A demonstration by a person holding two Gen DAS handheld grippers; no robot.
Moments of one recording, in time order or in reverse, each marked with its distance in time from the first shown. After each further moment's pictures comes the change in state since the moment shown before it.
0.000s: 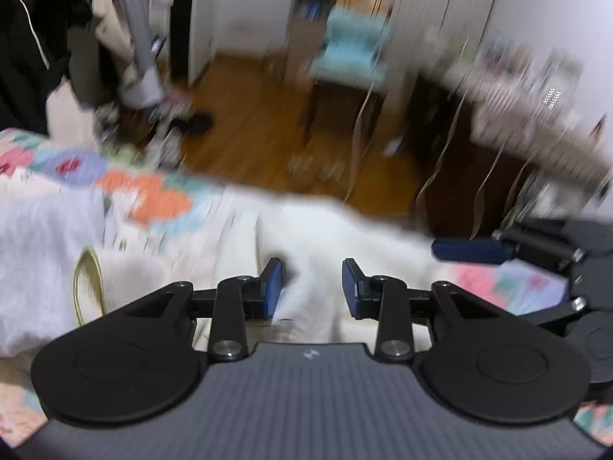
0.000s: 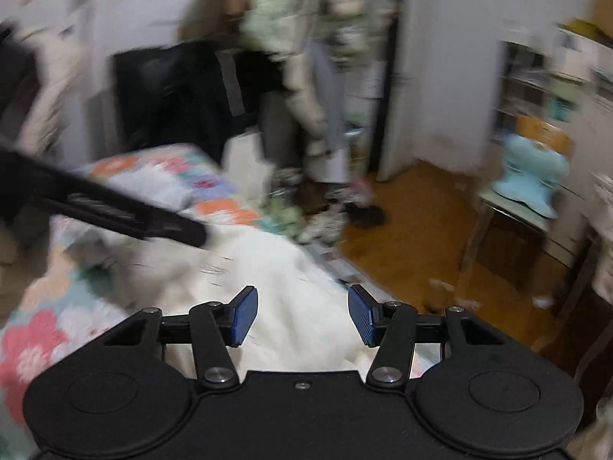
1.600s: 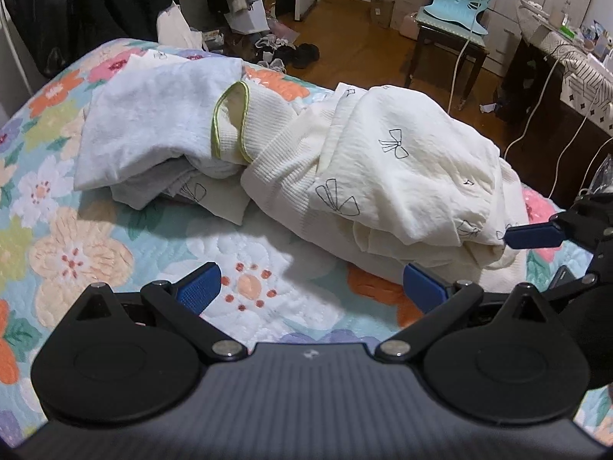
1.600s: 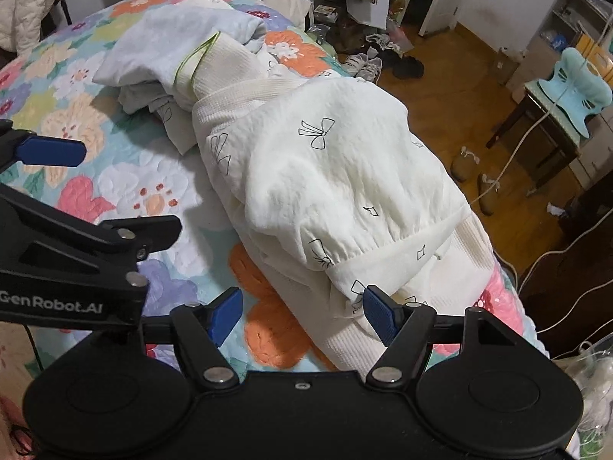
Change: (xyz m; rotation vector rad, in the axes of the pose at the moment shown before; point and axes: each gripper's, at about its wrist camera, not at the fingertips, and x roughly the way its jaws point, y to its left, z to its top) left arm -0.092 0.000 -0.089 -0.194 0.133 0.250; right arm 0.027 0.078 -0.007 -0.064 0.557 -0.015
